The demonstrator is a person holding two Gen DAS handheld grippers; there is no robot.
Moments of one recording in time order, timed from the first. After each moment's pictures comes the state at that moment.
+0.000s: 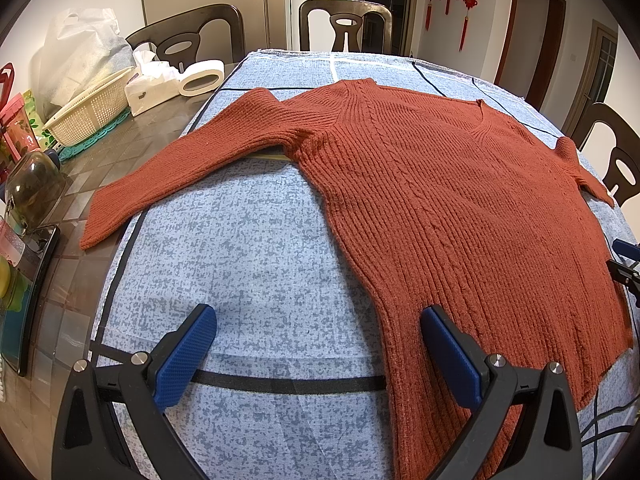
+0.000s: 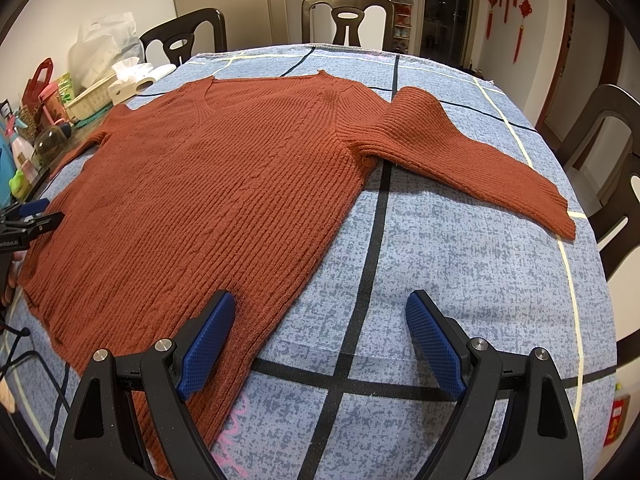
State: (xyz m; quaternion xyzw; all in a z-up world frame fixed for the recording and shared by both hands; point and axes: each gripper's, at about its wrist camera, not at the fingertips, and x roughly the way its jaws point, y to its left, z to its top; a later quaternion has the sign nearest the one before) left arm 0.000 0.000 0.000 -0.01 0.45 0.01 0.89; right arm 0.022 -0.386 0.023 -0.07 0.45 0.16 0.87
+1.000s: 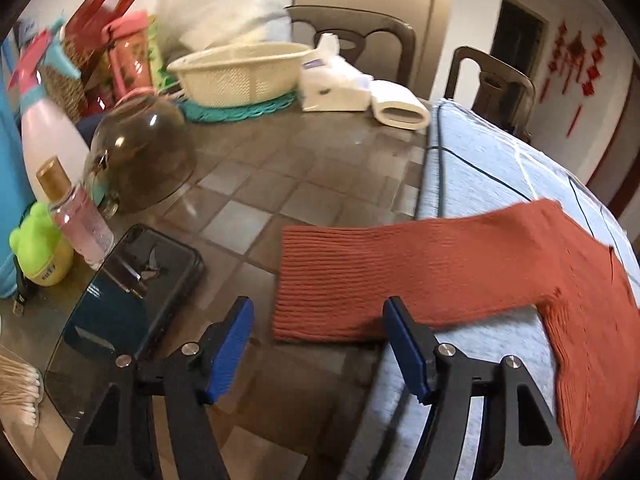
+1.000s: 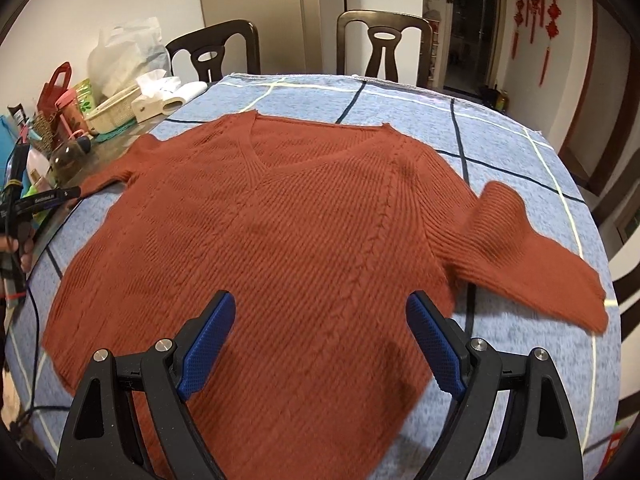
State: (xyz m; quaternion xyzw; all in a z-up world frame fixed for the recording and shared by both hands) left arm 0.037 0.172 0.006 -0.14 0.41 0.18 0.88; right arm 0.066 -0.311 0.049 -0.08 0.43 0.20 0.88
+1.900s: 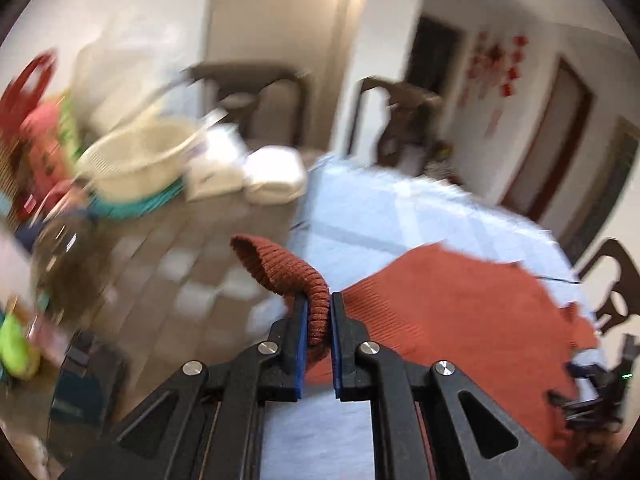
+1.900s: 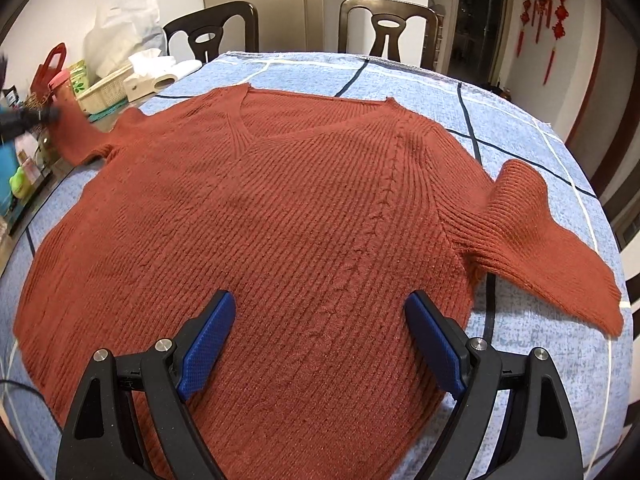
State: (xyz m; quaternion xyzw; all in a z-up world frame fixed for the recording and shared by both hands) left arm 0.067 0.101 0.105 -0.11 0.34 0.02 0.93; right arm 0.075 -0.311 0.021 -0.10 0.44 0.20 0.87
